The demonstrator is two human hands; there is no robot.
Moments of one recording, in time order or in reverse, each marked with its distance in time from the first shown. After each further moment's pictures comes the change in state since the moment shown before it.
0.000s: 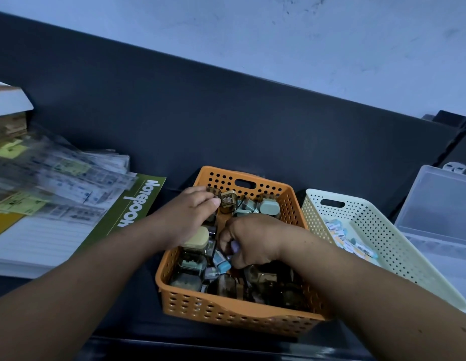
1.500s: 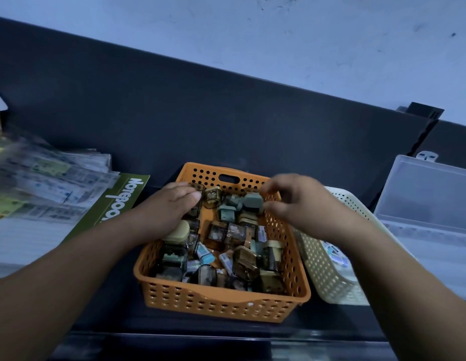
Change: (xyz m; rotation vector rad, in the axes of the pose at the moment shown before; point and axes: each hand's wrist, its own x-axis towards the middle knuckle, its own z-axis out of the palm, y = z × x) left_hand 0.000 0.004 -0.001 0.048 0.017 -0.002; right_hand -0.095 0.038 -0.021 0.458 0.615 0.261
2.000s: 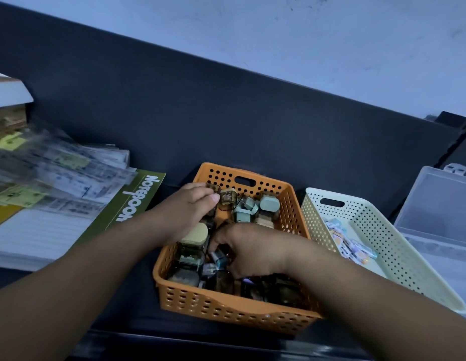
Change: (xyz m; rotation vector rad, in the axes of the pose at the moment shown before) left_hand -0.001 -0.003 0.001 -0.054 -0.004 -0.007; right_hand 0.027 -0.045 0.083 -0.279 -0.677 -0.166
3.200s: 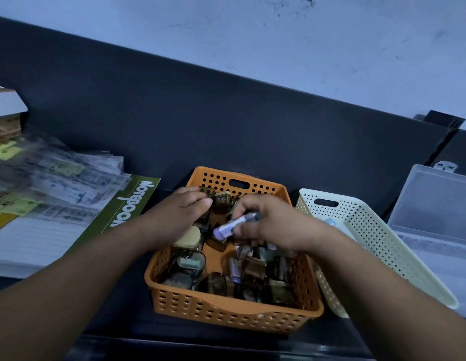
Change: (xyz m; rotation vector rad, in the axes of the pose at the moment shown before) left_hand 0.001 -0.001 -0.001 0.024 0.004 -0.012; right_hand -0.027 0.032 -0.022 0.524 0.323 -0.040
